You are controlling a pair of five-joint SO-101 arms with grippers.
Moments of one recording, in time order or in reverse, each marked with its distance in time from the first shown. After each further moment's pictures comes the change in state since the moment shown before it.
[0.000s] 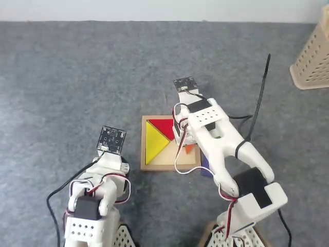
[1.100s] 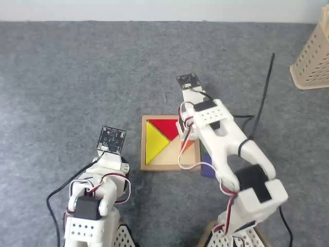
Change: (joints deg) left arm 0.0 0.0 0.0 0.0 0.0; right arm 3.3 3.9 0.0 -8.2 5.0
